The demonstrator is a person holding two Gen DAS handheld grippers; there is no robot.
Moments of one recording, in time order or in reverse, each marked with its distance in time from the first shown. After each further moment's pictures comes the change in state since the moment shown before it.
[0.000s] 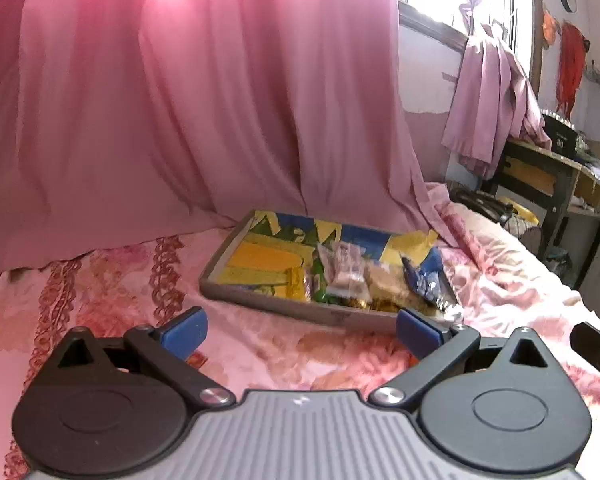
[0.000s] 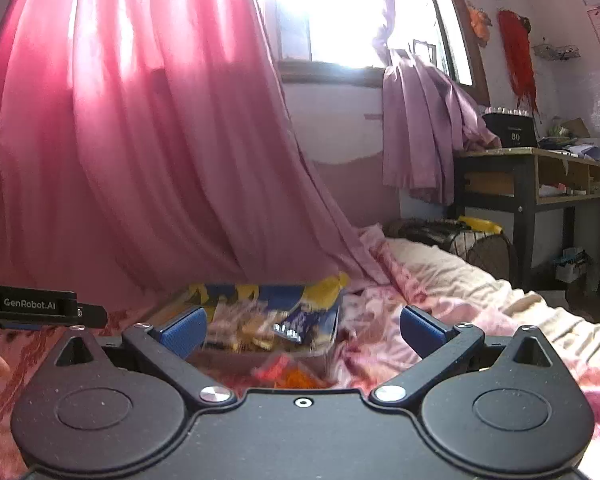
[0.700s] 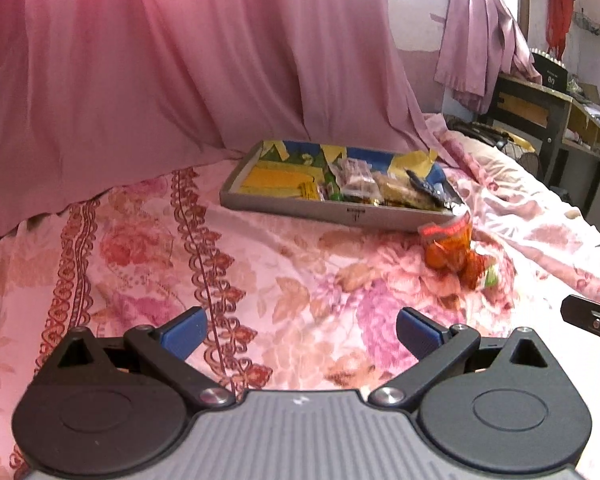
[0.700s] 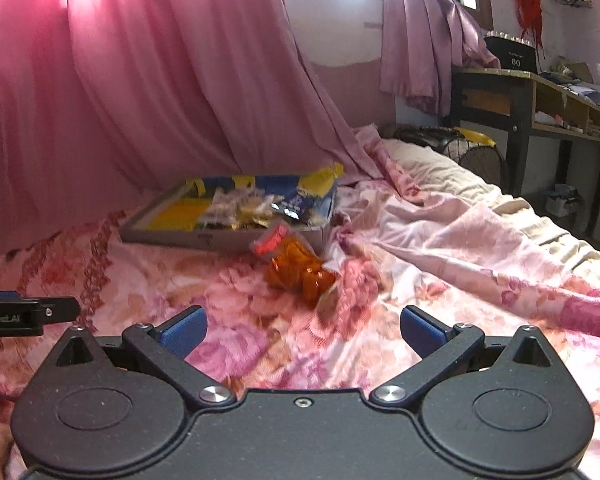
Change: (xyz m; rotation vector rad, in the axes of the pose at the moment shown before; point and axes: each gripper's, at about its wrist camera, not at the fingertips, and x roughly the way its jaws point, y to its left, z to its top) left arm -0.029 0.019 -0.065 0.073 0.141 0.004; right arm -0.019 0.012 -0.043 -0.023 0.294 -0.037
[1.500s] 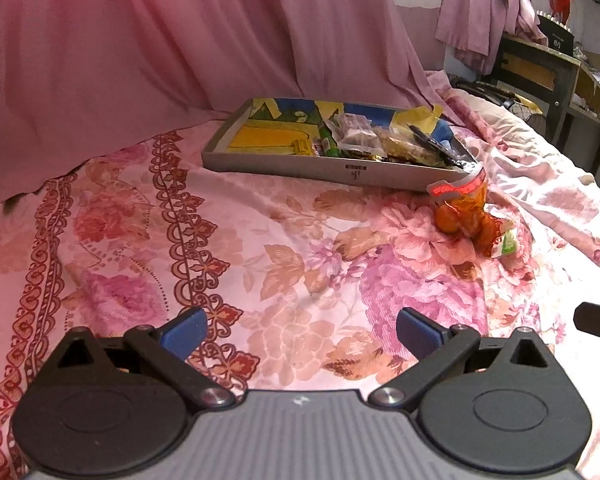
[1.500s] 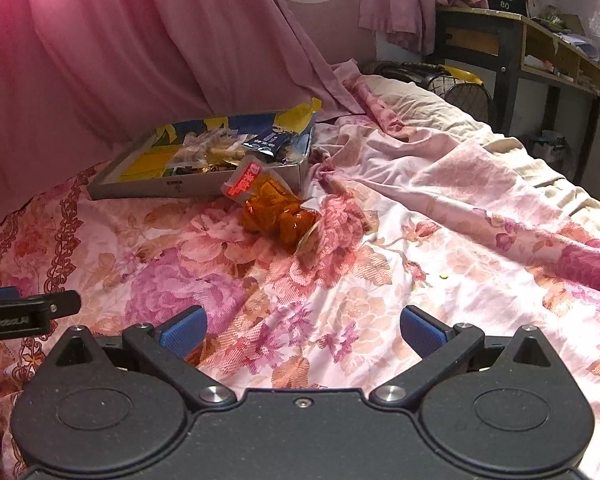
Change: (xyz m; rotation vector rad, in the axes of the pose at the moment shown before) left arm 0.046 -0.008 -0.002 0.030 0.111 0.001; right arm 0.030 -0.008 -0.004 0.045 0.183 -0.049
